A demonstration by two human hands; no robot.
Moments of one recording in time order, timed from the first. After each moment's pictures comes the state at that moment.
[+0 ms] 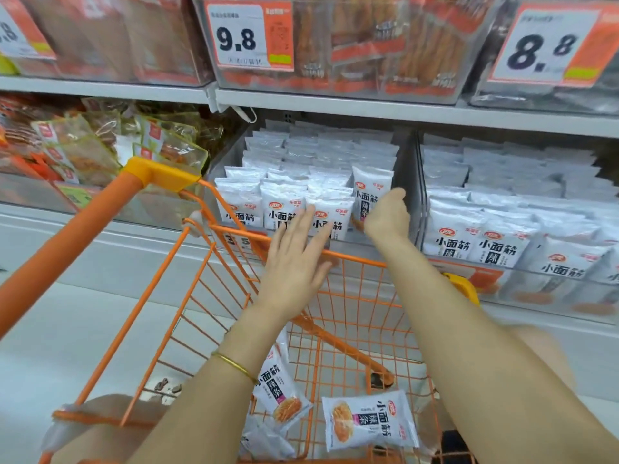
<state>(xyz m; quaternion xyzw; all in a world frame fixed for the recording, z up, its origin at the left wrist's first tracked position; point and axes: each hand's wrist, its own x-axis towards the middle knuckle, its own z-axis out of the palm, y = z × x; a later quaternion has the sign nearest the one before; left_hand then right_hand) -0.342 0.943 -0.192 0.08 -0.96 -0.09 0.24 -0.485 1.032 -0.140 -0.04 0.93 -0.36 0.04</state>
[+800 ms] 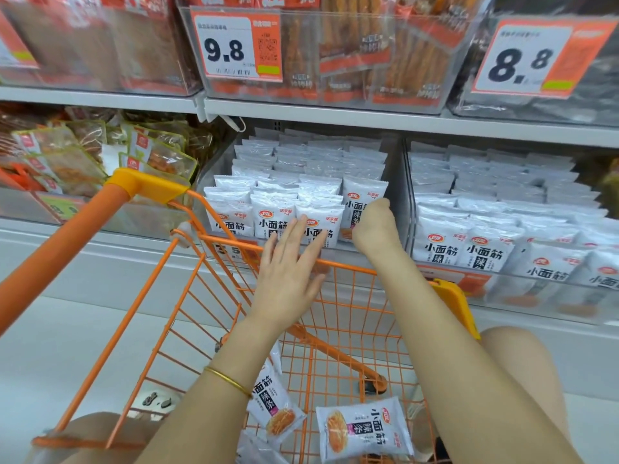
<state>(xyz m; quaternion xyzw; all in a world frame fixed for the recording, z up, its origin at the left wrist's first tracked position) -0.343 0.945 -0.194 0.08 -0.97 -0.07 0.23 -0.466 1.038 -0.122 -0.08 0.93 -0.35 0.09</state>
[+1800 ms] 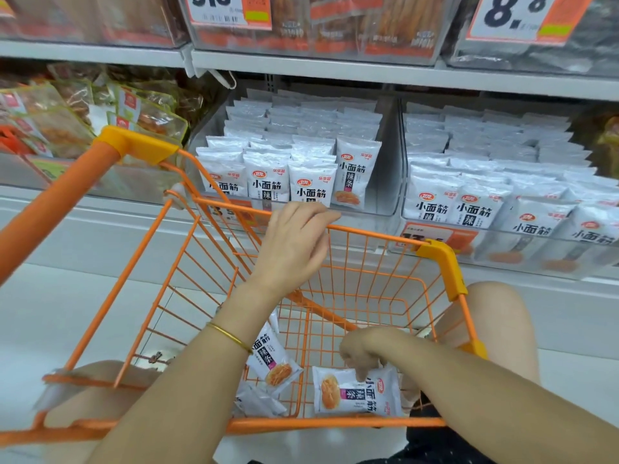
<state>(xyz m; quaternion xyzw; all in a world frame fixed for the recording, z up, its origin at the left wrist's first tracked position) -0.330 0.969 -0.179 -0.03 -0.93 -0.12 0.33 -0.367 1.118 -0.255 -0.44 0.72 0.26 0.47</state>
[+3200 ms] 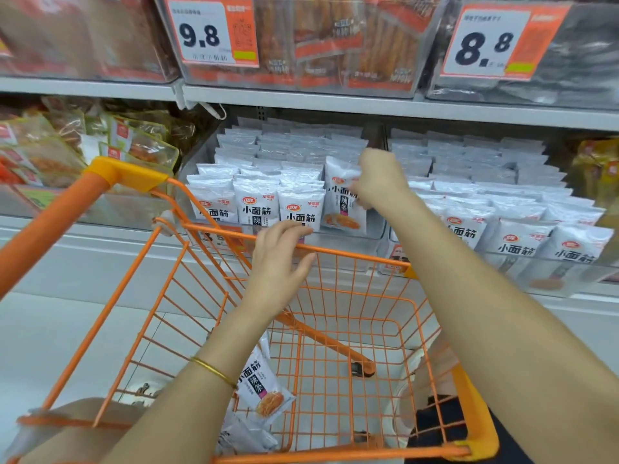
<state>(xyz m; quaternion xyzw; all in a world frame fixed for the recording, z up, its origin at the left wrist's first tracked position) -0.333 0.968 -0.174 0.12 -0.92 -0.27 0.24 -0.490 1.062 -0.077 -0.22 0.96 -0.18 -0.01</state>
